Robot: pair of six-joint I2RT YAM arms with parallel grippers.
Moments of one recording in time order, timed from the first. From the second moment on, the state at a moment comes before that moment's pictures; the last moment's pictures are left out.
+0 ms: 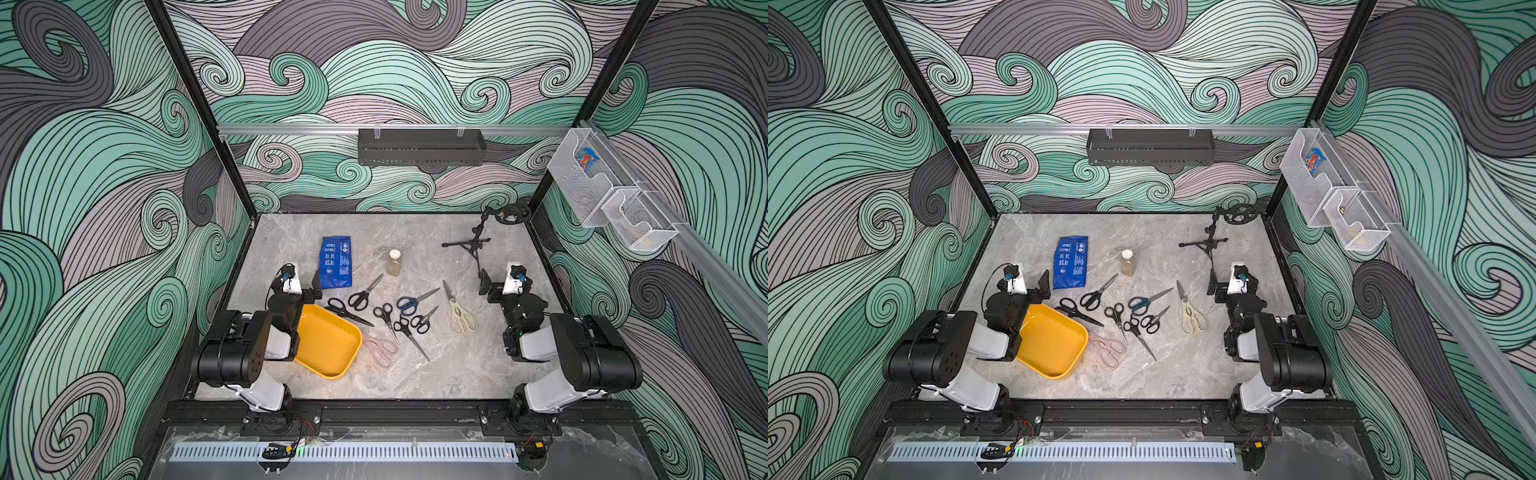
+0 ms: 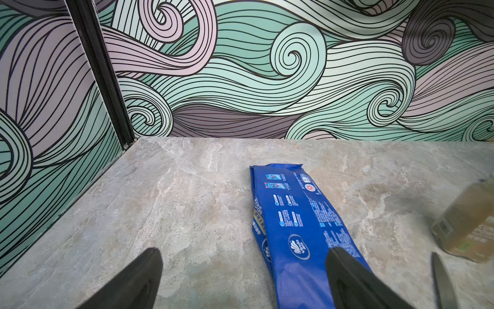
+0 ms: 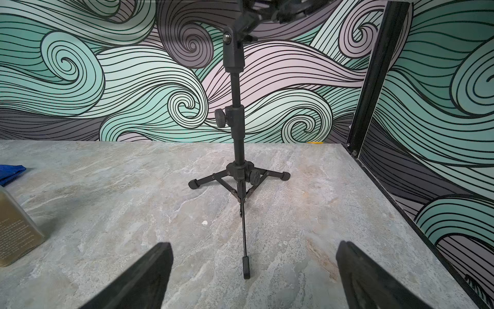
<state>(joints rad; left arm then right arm) -0.02 1.59 0.21 1.28 -0.01 -0.02 -0.06 1.57 0.21 1.27 -0.04 0.00</state>
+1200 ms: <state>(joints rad) -0.02 1.38 0.28 1.05 -0.12 -0.07 -0.07 1.42 0.14 1.27 0.15 0.07</state>
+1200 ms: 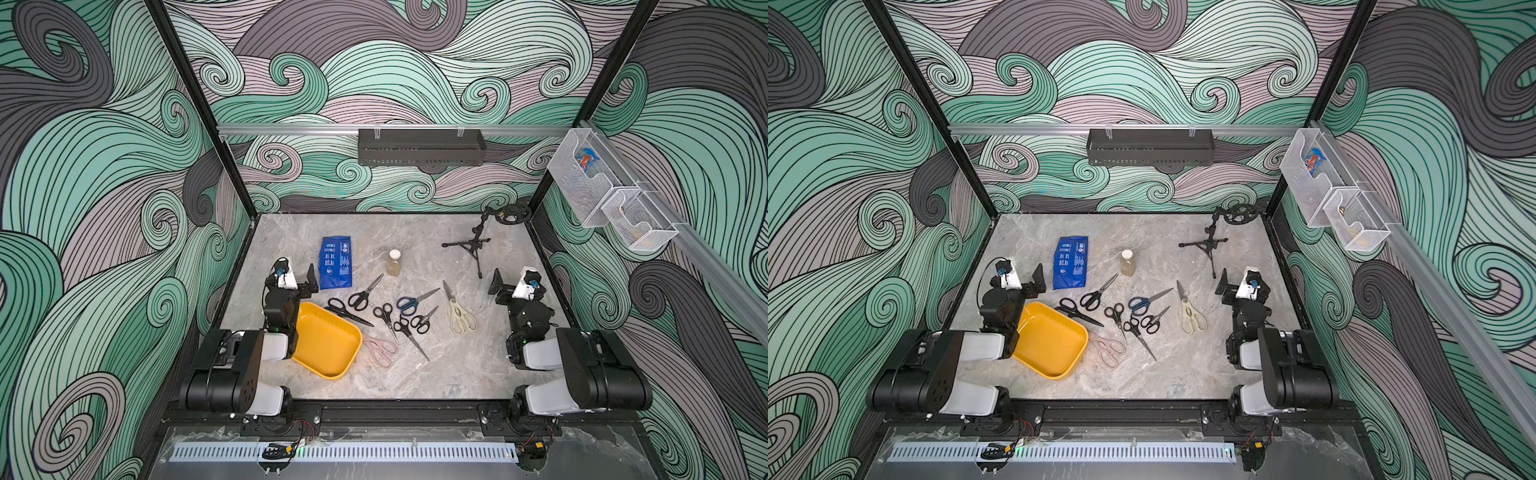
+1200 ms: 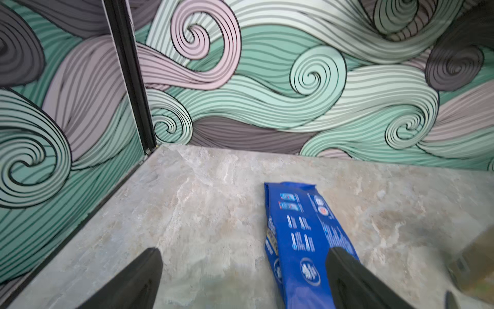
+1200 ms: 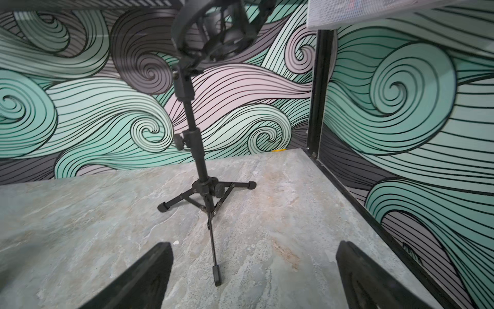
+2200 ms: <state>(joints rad) -0.08 1.07 0.48 -0.37 0.17 -0.80 0.18 1.14 0.65 -0.06 -0.06 0.58</state>
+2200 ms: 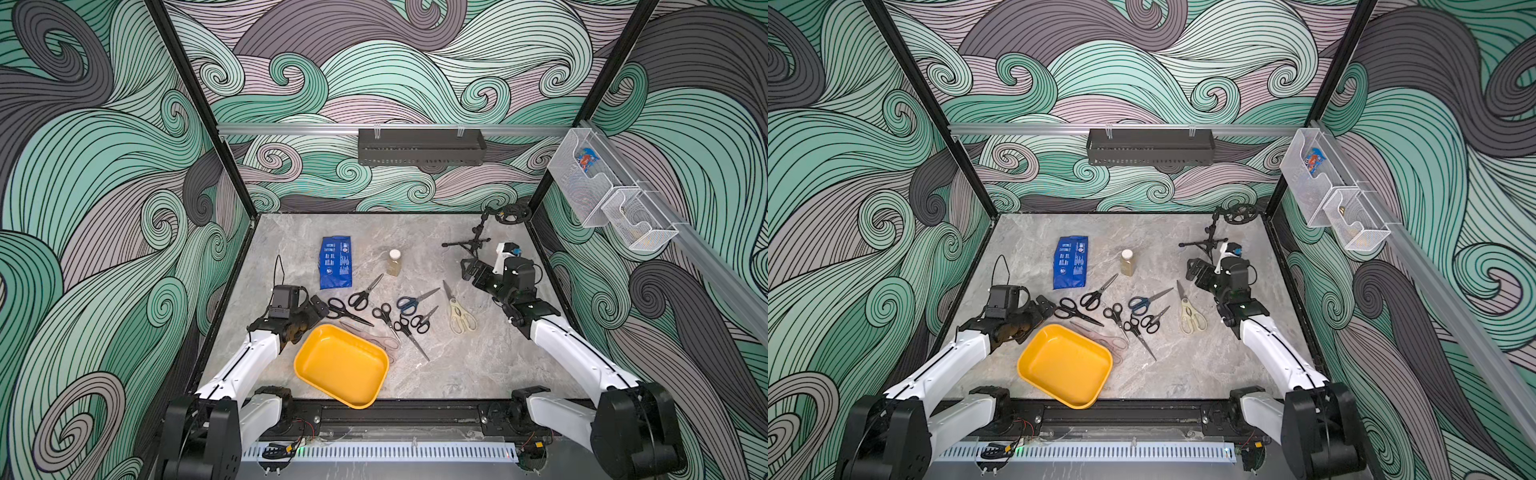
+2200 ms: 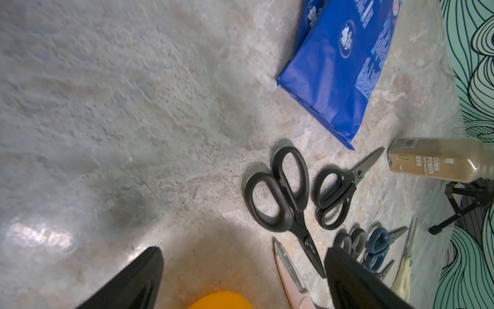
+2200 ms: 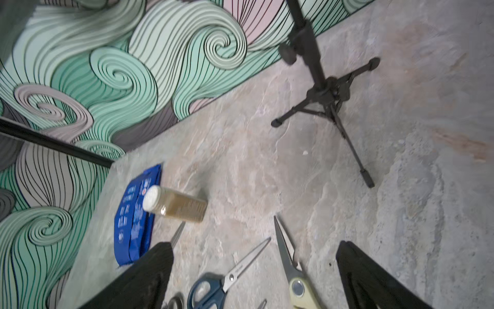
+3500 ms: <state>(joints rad) 0.26 1.34 0.74 -0.27 0.27 -0.69 1.05 1.72 1.11 -0.27 -0.13 0.04</state>
